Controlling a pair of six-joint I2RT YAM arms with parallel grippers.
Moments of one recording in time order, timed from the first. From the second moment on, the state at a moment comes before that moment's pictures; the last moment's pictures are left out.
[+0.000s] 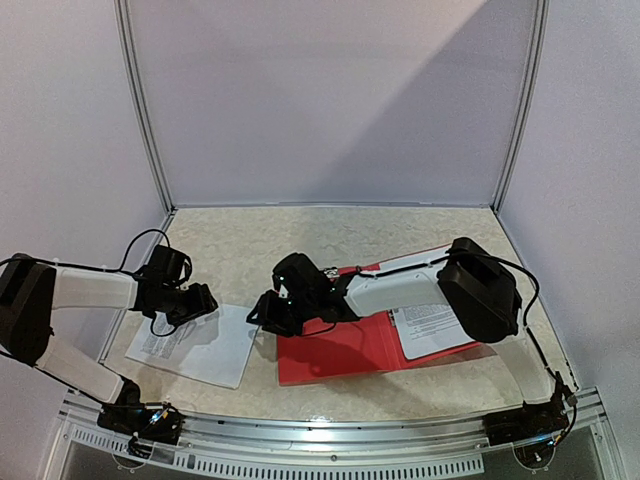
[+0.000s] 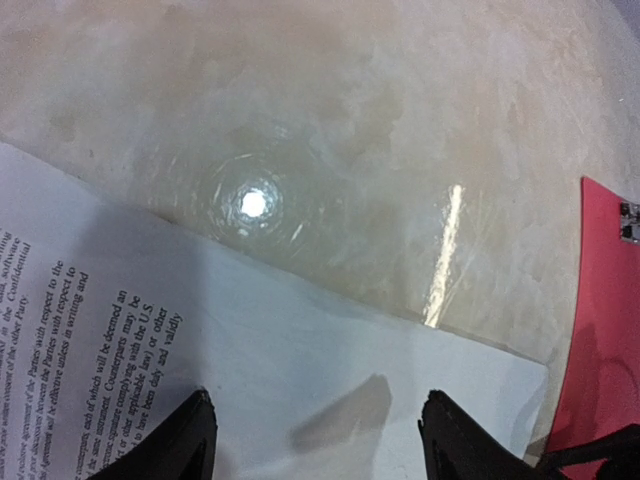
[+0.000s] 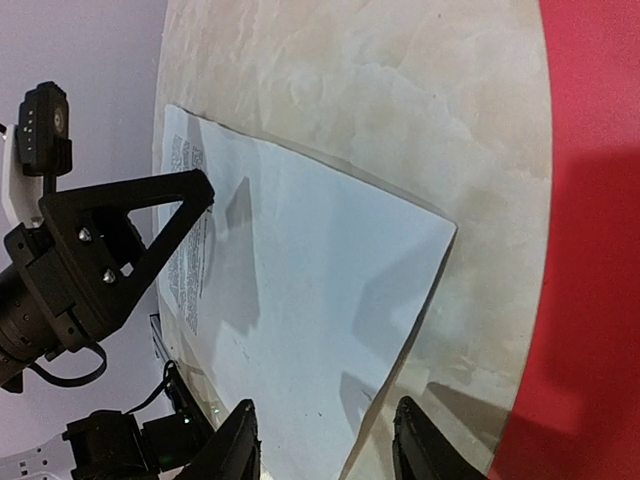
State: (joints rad) left arm -0.27 1.40 0.54 -0.14 0.04 -0.62; right arm 1.09 2.36 1.69 0.01 -0.25 1.18
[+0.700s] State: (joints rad) left arm -0.27 1.40 0.53 -0.12 0.05 -0.62; right arm 1.09 2.41 1.73 0.02 -0.24 1.20
